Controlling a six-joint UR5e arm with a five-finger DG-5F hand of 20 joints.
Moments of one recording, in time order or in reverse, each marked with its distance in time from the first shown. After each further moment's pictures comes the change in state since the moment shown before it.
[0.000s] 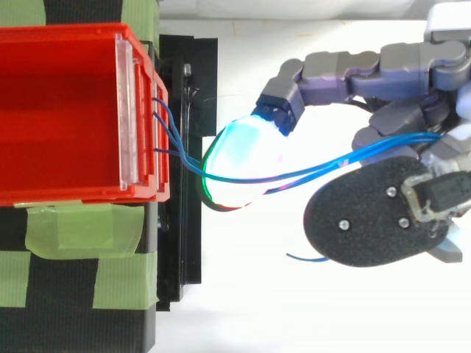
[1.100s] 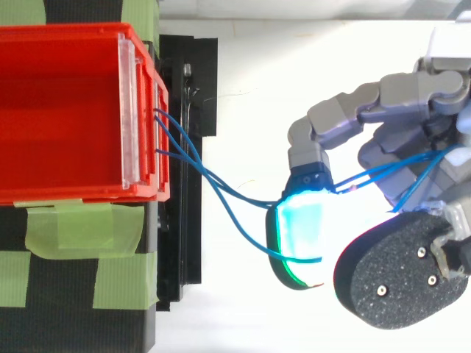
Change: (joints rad) arm 0.008 0.000 0.000 -0.030 0.006 -0.250
